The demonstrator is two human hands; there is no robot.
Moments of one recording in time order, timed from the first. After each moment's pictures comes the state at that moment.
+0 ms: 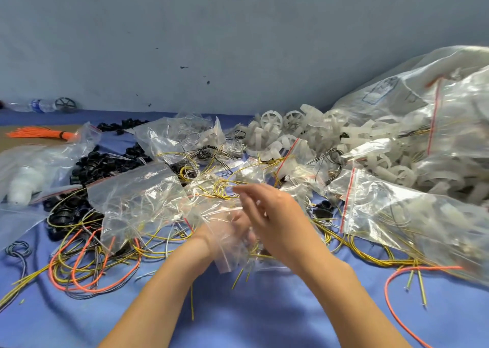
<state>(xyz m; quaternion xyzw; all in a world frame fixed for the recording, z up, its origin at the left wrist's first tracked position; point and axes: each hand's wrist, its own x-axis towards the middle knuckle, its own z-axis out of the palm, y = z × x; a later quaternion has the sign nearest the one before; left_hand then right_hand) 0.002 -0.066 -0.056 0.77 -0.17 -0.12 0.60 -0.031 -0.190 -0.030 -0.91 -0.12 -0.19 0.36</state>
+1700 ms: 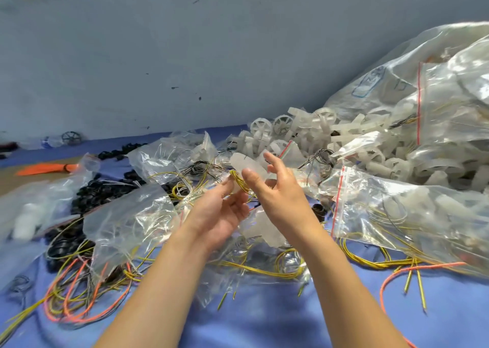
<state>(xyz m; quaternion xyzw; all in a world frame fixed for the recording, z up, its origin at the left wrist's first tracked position) 0.050 -0.106 -0.027 0.46 0.00 -0.21 0.86 0.003 -0.229 -0.020 -0.79 0.02 -0.21 0.58</state>
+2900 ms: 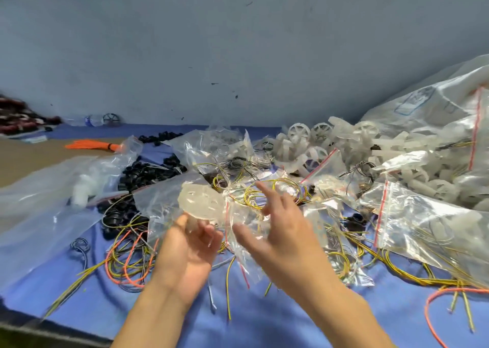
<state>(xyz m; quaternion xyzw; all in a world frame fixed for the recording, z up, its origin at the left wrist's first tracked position) -0.012 0.012 -0.043 0.32 0.08 -0.05 0.94 -0.051 -0.147 -0.029 -0.91 -0.10 -0.23 0.33</state>
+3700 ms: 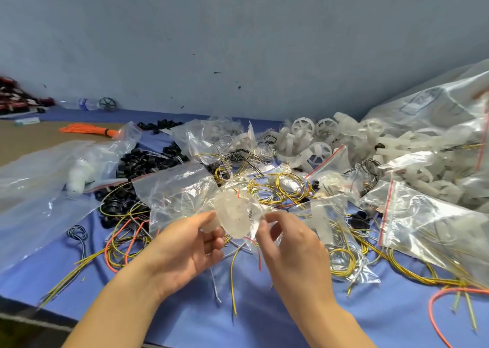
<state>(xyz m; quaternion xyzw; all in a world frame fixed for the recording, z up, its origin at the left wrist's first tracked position) -0.013 0.031 -0.042 0.54 0.10 -0.21 0.81 -0.056 -0.130 -0.064 -0.89 0.03 -0.32 0.31</state>
